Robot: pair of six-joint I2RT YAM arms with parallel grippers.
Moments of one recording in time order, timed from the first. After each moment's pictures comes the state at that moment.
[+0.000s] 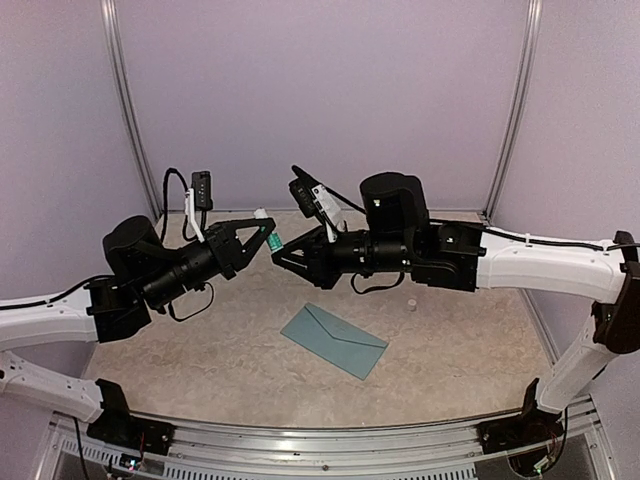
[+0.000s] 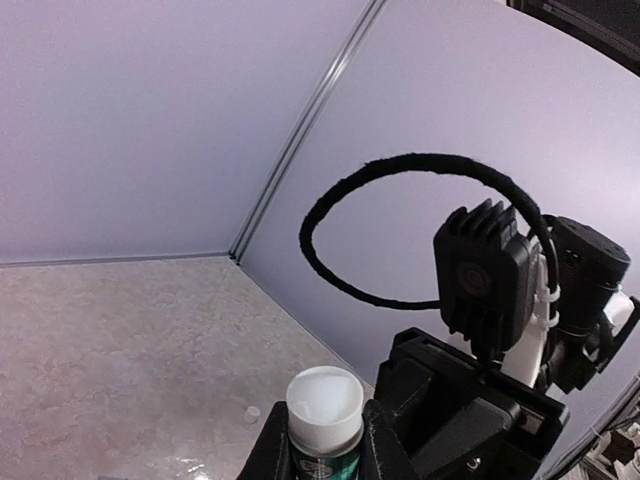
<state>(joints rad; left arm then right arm) -0.95 1.06 0.72 0.49 0.01 -0.52 1.08 1.56 1.33 -0.01 -0.22 0.26</state>
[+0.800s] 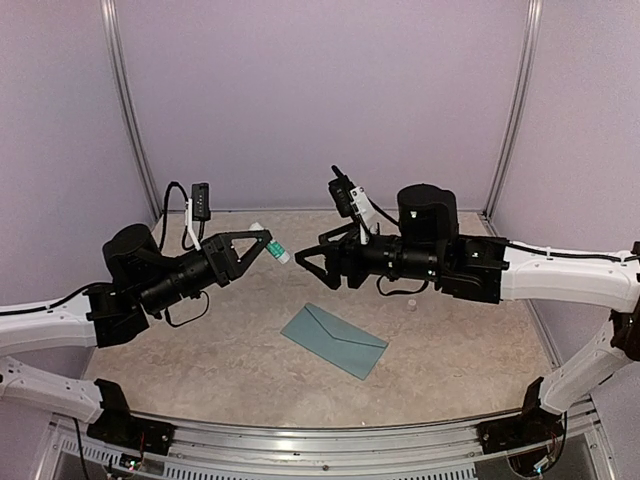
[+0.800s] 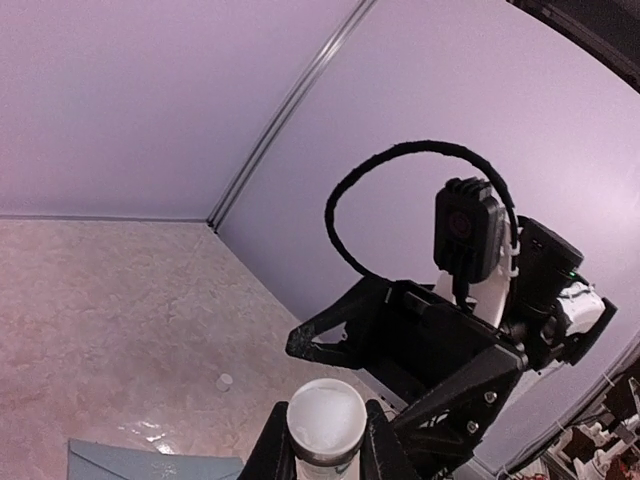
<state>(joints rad) -0.92 1.03 0.66 0.48 0.03 -0.62 1.05 1.45 1.16 0.08 -0.06 0.24</state>
